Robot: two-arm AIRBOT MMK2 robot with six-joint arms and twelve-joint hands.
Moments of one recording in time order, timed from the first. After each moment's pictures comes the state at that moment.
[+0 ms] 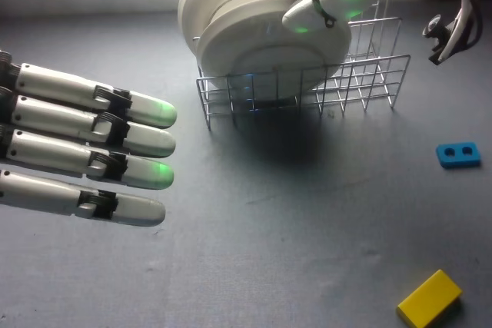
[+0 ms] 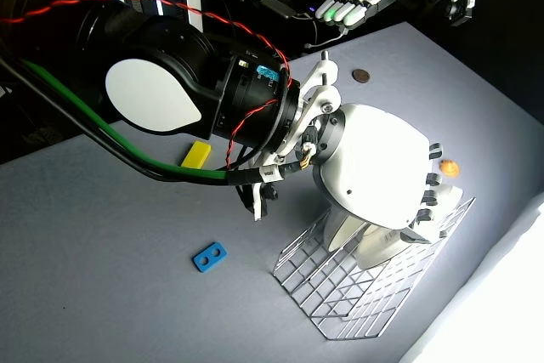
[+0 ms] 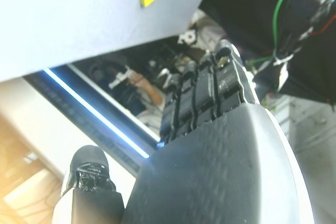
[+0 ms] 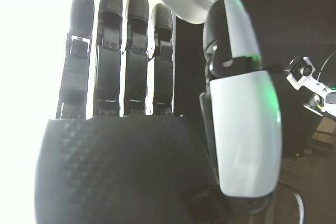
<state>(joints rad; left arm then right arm) 0.44 -0.63 1.19 1.55 -1.38 0.10 -0.06 -1.21 1.28 -0.17 0.06 -0.55</state>
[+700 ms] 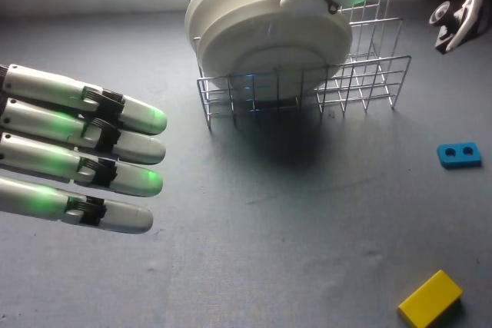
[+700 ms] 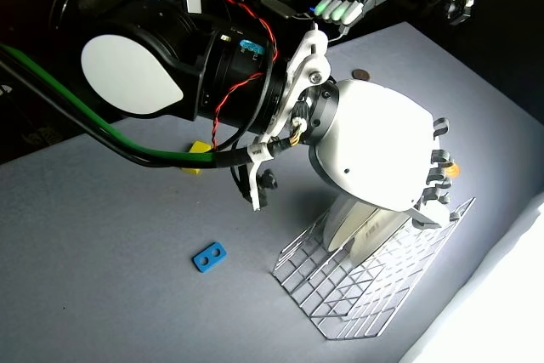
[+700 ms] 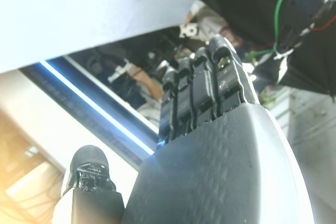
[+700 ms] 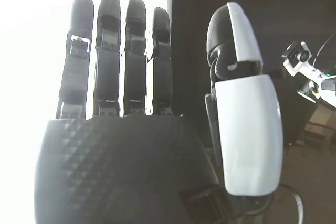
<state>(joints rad) 0.43 -0.63 1.20 1.54 -1.41 0.09 -0.04 -1.13 1.18 -0.20 0.16 -0.61</state>
